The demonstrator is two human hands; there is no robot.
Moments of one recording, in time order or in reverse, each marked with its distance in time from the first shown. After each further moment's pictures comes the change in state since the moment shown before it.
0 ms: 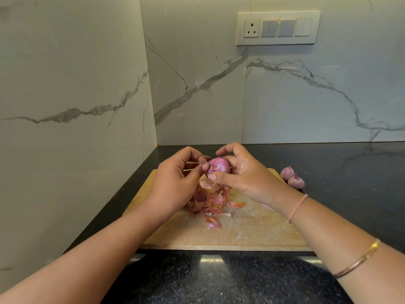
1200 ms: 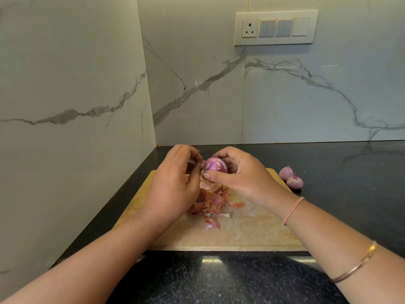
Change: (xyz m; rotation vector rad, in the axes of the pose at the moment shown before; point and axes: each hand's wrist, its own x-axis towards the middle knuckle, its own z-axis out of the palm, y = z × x) left_hand -0.005 0.003 -0.001 0.351 0.069 0.210; right_hand -0.001 0.000 0.004 -0.237 0.148 -0.031
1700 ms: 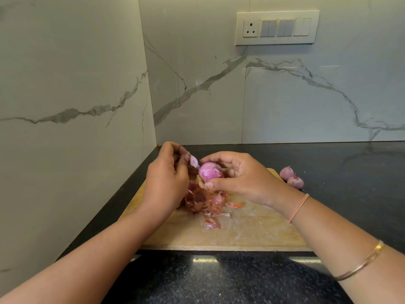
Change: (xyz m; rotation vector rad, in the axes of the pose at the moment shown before) left_hand 0.005 -0.008 0.001 -0.191 0.079 -0.344; right_hand -0.003 -0.008 -0.006 0.191 -0.229 -0.023
